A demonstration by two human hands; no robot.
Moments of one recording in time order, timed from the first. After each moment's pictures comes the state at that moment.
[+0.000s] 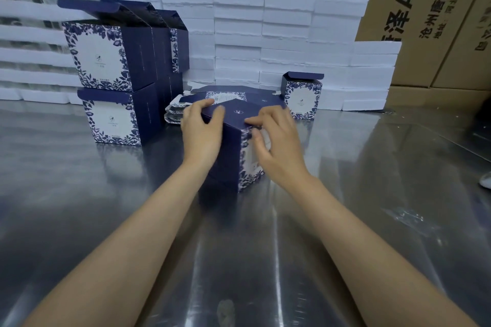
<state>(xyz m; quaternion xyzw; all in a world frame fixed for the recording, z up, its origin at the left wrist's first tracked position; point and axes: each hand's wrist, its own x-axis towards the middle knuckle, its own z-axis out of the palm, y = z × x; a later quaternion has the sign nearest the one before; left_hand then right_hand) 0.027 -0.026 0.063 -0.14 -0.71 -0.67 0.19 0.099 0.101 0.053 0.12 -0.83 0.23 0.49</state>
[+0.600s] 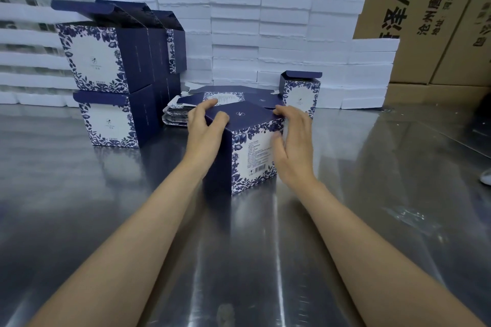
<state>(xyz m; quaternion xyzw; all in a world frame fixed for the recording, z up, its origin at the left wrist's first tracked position) 0.026 -0.025 0.062 -0.18 -0.69 -0.70 0.08 0.092 0.130 0.033 0.05 -0.80 0.30 0.51</state>
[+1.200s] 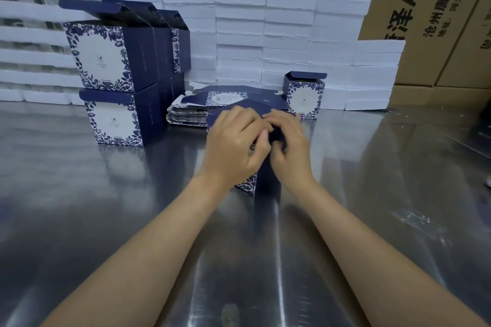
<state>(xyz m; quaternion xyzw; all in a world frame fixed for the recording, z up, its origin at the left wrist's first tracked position) 0.062 -0.015 0.063 -0.46 -0.66 -0.33 0.50 0.092 0.117 0.036 0.13 -0.78 0.33 0.51</state>
